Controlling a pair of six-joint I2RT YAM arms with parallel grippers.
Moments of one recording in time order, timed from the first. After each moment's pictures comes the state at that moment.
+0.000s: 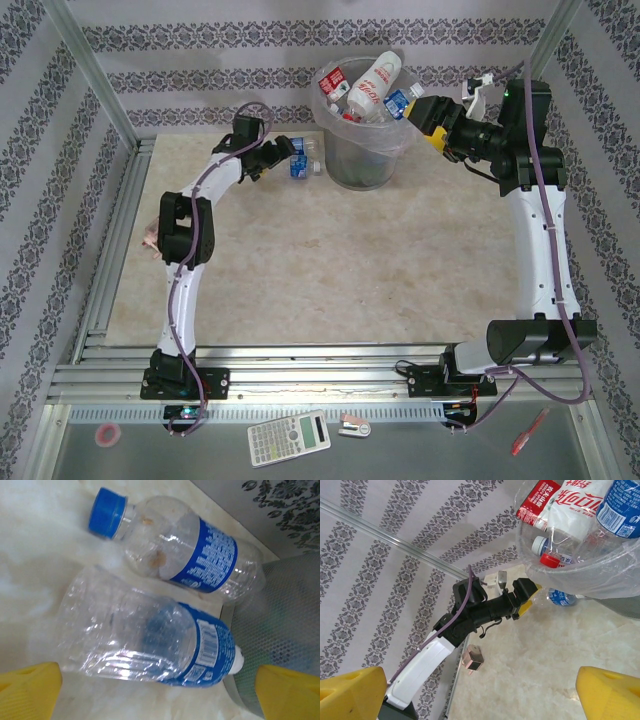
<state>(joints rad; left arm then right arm) -0.17 2.42 2.11 -0.48 0.26 -0.74 -0.04 1.44 1.78 -0.76 -0.80 0.65</state>
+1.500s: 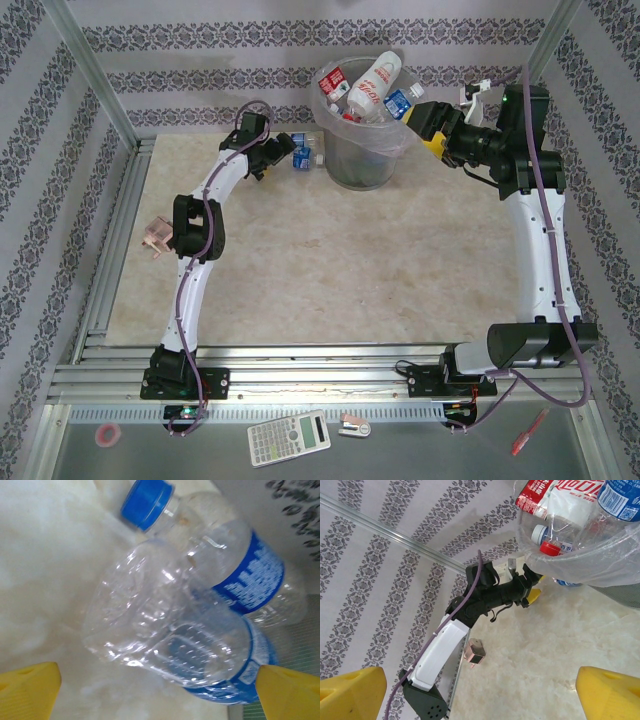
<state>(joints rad) -0.17 2.62 2.42 -0.63 0.22 -0.85 -0.04 1.42 1.74 -0.77 -0.82 0.65</state>
